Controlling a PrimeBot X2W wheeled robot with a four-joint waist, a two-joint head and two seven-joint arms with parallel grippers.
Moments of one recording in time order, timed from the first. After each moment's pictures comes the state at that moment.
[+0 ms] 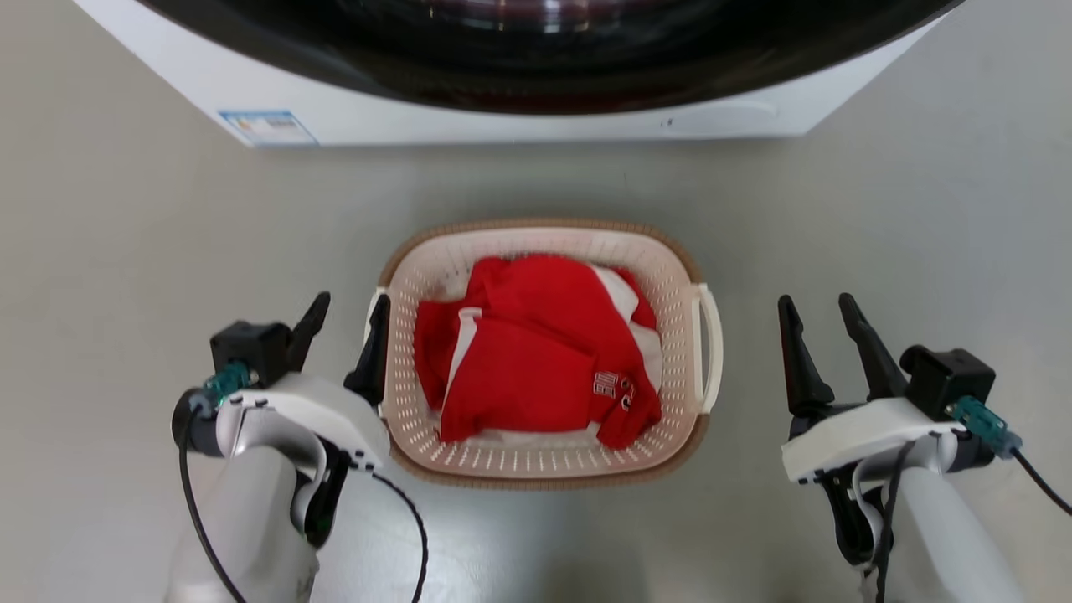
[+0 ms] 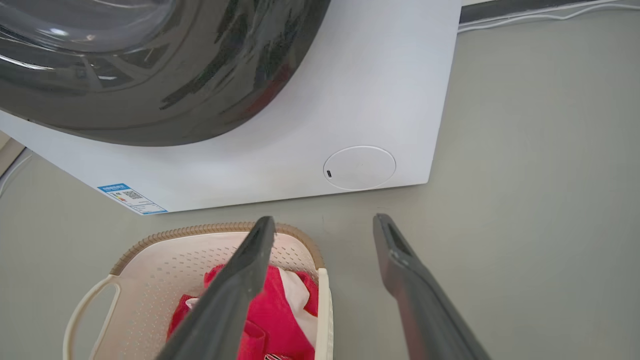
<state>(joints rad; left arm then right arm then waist) -0.47 0.11 -0.17 0.66 -0.33 -0.12 -0.26 -0.34 -0.06 0.01 0.50 0.24 0.12 -0.25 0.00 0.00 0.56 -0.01</state>
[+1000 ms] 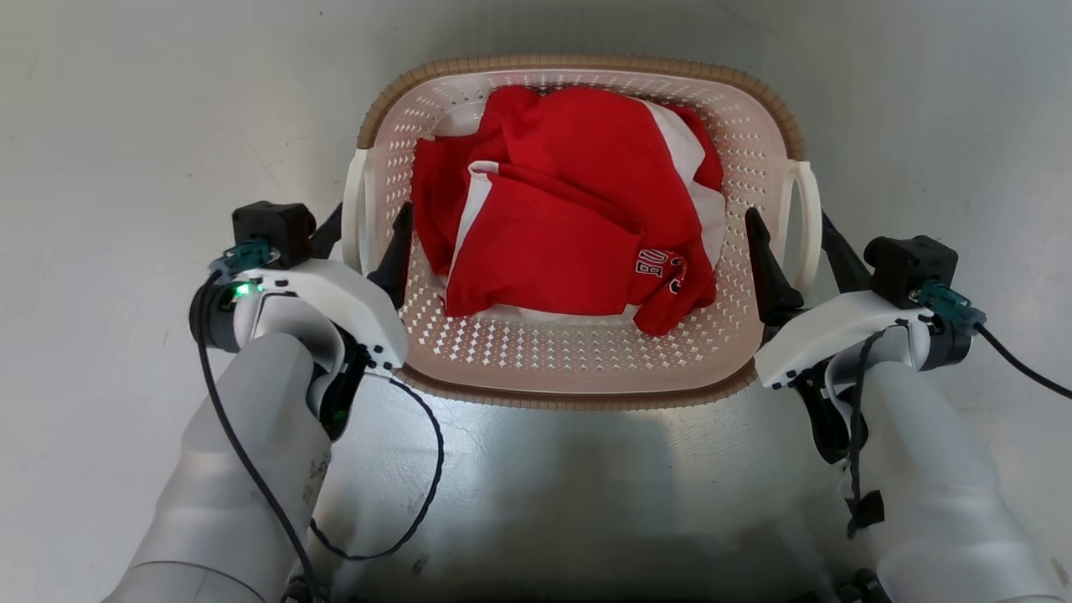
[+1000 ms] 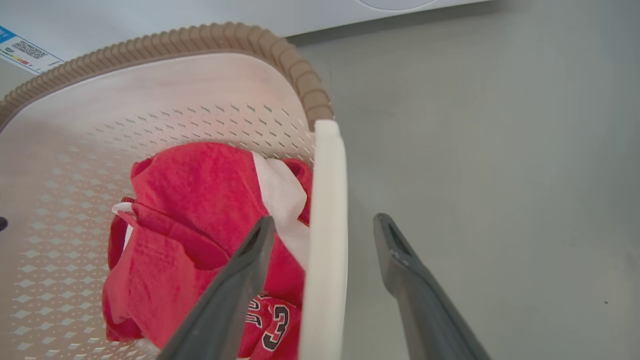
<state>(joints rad) -0.81 0.10 -0.34 0.98 -0.49 -0.13 -0.26 -0.64 -0.07 0.10 0.78 0.27 0.12 -0.25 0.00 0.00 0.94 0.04</state>
